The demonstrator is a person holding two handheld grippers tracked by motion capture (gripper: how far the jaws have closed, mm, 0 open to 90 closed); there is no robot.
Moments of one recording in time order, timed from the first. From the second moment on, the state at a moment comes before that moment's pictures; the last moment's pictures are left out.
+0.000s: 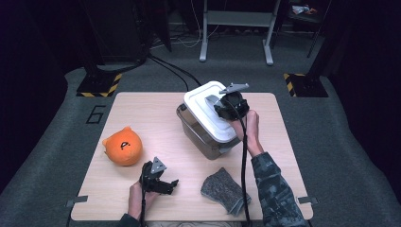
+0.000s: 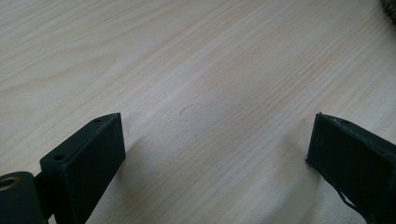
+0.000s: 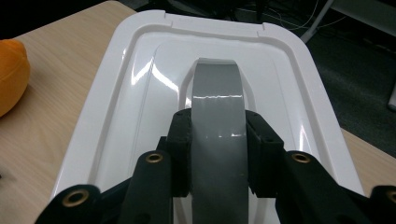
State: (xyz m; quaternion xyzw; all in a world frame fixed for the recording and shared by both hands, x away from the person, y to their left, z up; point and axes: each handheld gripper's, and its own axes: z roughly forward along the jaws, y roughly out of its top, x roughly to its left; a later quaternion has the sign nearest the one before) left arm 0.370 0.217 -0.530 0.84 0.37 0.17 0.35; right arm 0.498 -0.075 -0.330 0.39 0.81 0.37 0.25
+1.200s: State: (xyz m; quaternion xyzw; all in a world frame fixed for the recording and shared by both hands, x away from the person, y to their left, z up) left arm 0.371 0.217 -0.531 0.84 0.38 0.17 0.35; right arm 0.501 -0.148 -0.316 0.45 0.77 0.36 0.29
